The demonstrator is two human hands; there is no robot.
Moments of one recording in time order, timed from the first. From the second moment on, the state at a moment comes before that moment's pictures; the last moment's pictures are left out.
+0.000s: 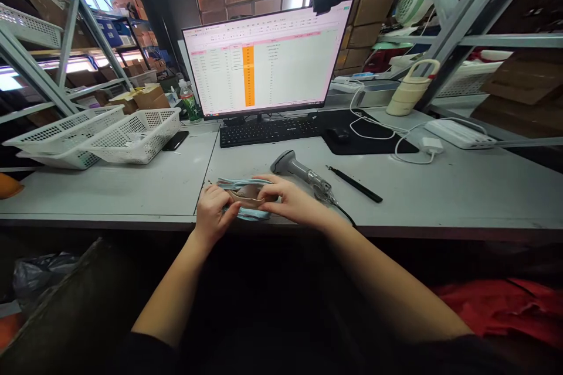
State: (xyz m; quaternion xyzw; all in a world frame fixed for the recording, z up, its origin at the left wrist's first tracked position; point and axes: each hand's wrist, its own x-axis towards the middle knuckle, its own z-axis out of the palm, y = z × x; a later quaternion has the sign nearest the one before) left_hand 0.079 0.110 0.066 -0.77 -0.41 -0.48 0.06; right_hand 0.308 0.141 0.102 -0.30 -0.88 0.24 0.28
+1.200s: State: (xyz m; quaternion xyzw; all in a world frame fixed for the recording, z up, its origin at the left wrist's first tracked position) left_hand 0.092 0.098 0.114 -0.80 -0.55 -0.25 0.04; right_hand 0.308 0.154 0.082 -0.45 -0.81 0.09 0.36
